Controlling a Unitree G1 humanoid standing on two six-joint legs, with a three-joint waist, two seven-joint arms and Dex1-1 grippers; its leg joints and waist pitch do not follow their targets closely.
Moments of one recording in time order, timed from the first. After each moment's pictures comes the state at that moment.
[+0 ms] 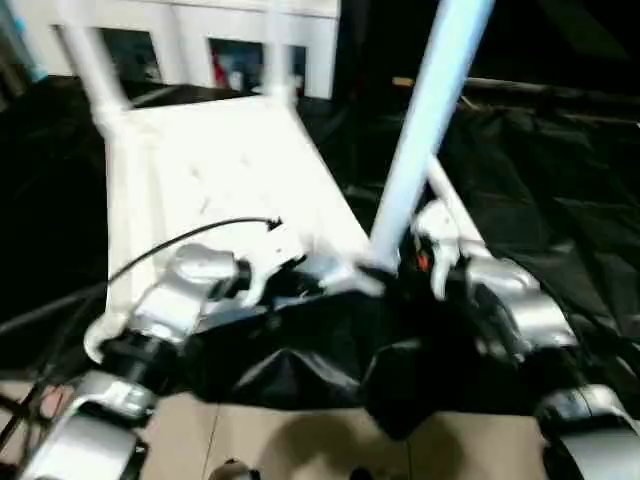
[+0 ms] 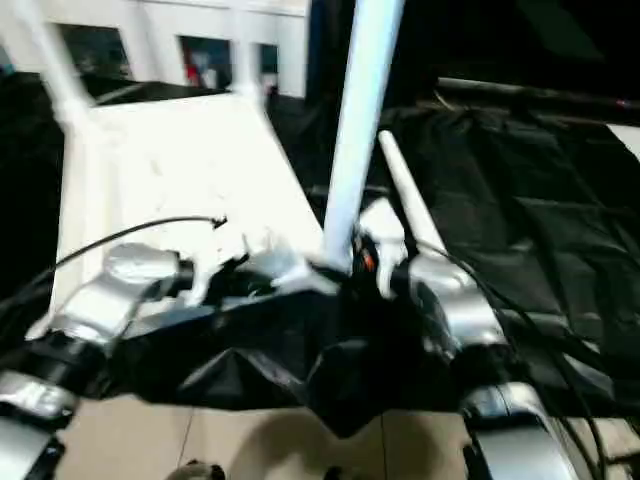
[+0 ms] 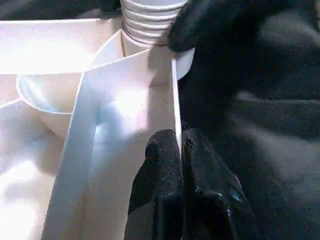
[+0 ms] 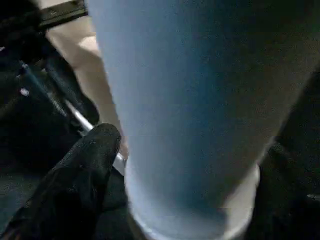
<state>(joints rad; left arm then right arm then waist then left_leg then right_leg) -0.59 0.40 -0.28 0.45 -0.01 0.19 -1.20 -0.54 -0.33 0.13 0.54 0.17 0.17 1.02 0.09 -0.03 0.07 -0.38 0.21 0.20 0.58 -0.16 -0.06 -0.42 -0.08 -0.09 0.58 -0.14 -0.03</state>
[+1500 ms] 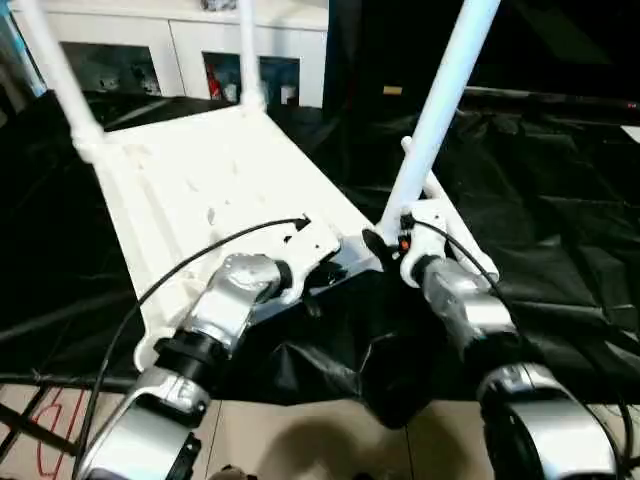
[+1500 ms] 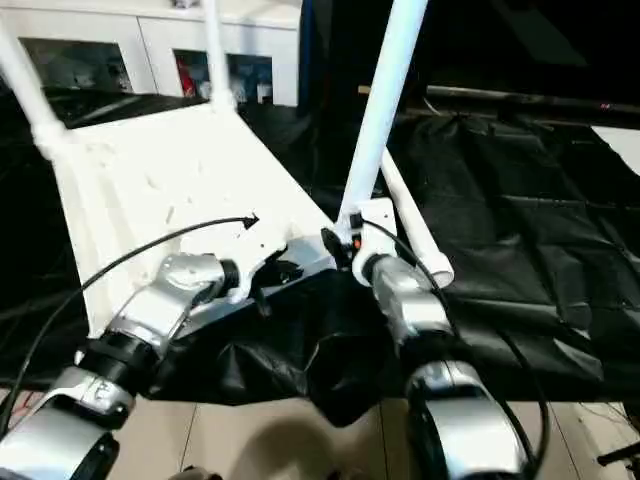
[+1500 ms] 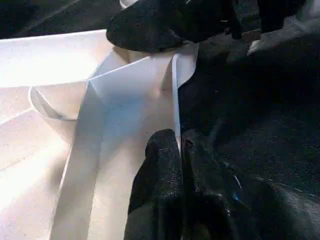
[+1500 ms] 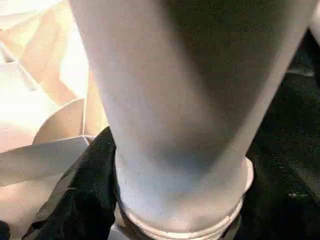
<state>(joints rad) -0.64 0.15 -0.27 0.59 0.12 0.25 -0.74 -0.72 -0.06 -0.07 0.97 0.12 0.05 0.33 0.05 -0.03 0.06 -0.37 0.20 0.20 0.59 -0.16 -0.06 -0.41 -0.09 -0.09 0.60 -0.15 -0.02</state>
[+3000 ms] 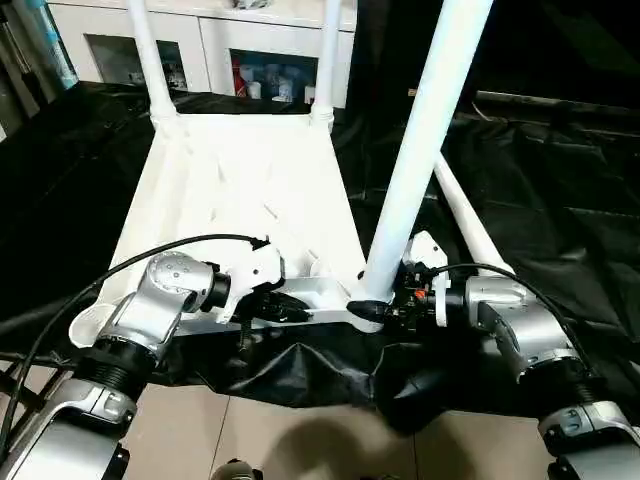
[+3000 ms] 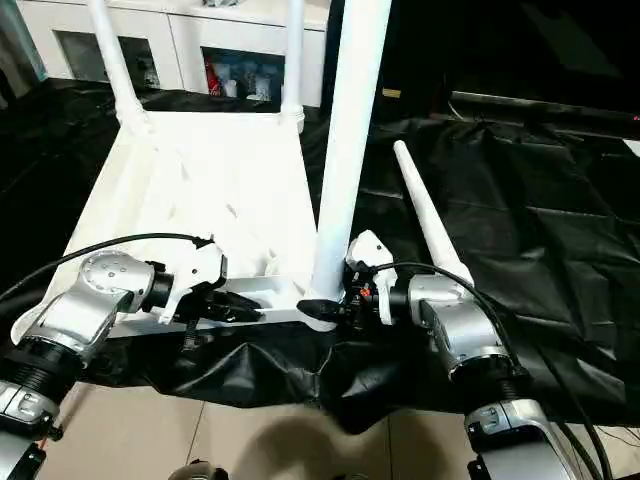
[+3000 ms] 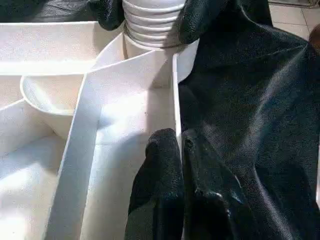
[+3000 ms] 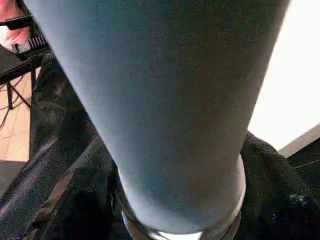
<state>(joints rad) -0.56 0.43 -0.28 0.53 -0.01 0.03 -1.32 -0.49 -0.31 0.16 0.53 0.16 0.20 1.16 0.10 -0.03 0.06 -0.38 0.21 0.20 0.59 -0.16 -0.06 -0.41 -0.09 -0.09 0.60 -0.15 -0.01</state>
